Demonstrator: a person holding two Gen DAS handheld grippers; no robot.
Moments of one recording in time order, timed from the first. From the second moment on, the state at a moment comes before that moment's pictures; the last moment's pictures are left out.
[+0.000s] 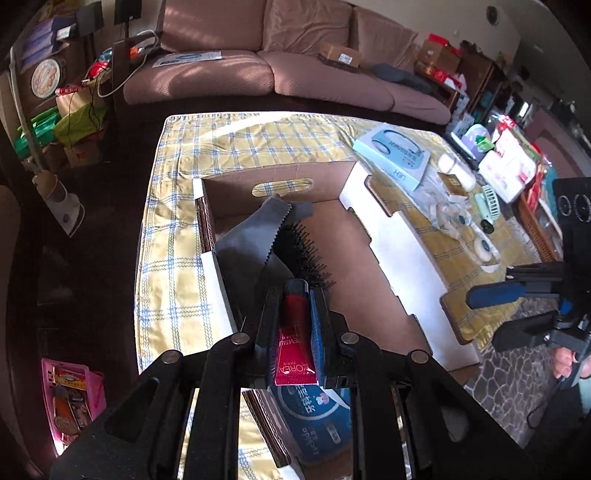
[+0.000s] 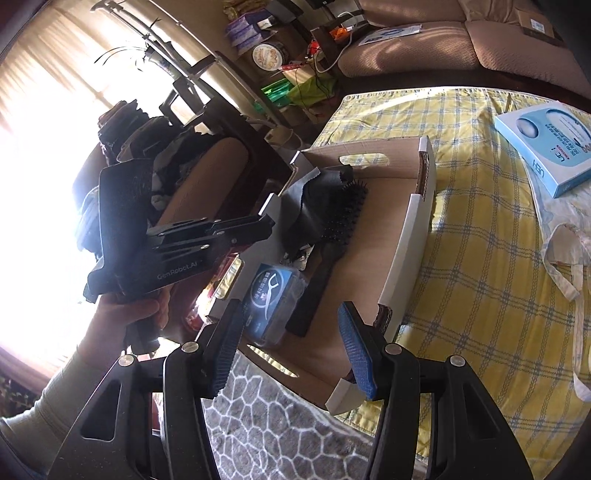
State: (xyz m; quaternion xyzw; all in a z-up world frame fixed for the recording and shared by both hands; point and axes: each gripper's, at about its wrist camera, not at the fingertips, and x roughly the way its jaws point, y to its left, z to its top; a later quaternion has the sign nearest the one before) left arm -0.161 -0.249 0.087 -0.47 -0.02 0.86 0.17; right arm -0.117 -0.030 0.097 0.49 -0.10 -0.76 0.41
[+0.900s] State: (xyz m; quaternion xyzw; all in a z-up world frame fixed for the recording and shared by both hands) left arm -0.097 -0.258 0.127 -0.42 -0.09 0.90 0.08; right arm -0.117 -0.061 0.100 0.47 -0.03 -0.82 0.32
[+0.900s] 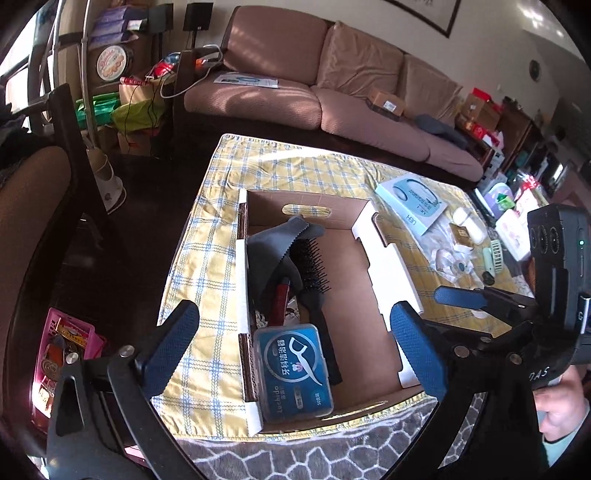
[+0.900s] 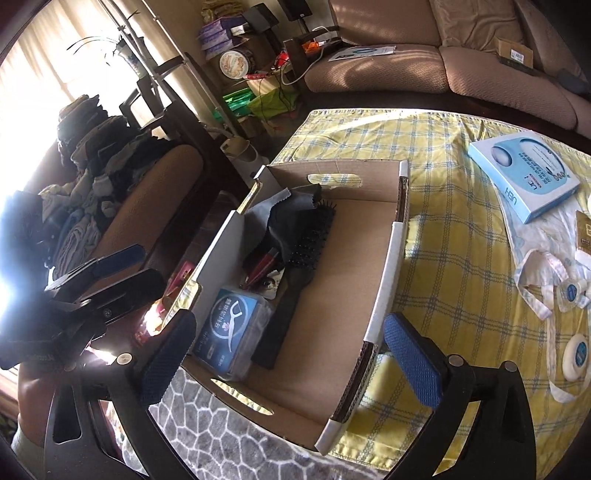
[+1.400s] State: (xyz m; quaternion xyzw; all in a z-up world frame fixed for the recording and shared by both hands) left arm -0.079 -0.151 0.142 -0.42 -0.07 0.90 0.11; right arm -0.102 0.066 0.103 0.46 -0.02 -0.86 0.21
